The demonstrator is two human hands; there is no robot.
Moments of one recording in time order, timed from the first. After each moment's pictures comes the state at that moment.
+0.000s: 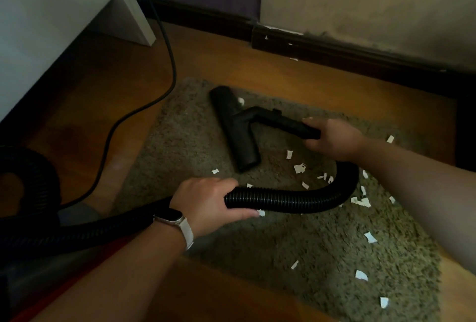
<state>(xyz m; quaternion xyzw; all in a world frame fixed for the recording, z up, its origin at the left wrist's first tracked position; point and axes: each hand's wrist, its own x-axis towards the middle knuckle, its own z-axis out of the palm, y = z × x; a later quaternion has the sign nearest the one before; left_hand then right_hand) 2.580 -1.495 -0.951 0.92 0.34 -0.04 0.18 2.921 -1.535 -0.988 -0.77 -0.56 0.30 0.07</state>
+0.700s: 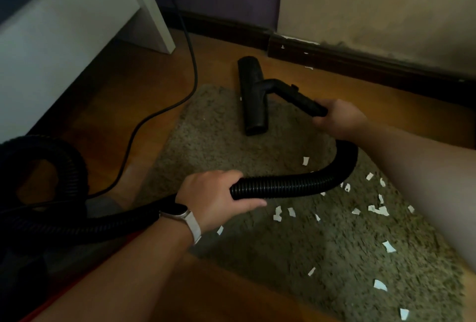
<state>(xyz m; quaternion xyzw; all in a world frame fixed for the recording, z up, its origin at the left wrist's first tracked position) 2.566 -1.477 -0.930 0.91 0.37 -0.01 0.17 2.921 -1.477 -0.975 -0.82 -0.49 0.28 0.12</state>
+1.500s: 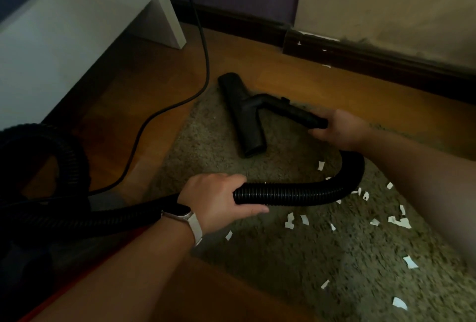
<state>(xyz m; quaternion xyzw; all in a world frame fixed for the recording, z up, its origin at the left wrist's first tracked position) 2.554 -1.460 -0.944 0.91 0.36 -0.04 0.18 2.901 -1.462 -0.992 -0.76 -0.55 0.34 0.09</state>
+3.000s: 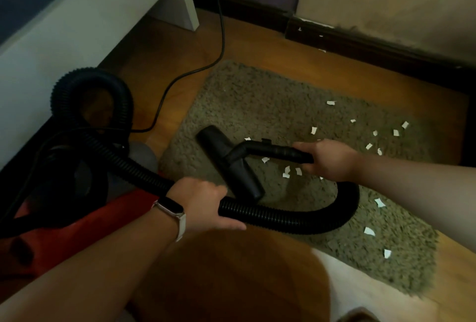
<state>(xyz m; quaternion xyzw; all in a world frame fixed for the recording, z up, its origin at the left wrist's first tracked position) 2.459 -1.540 -0.924 0.94 0.29 -0.15 0.08 2.796 -1.593 -0.952 -0.68 -0.68 0.27 -0.06</state>
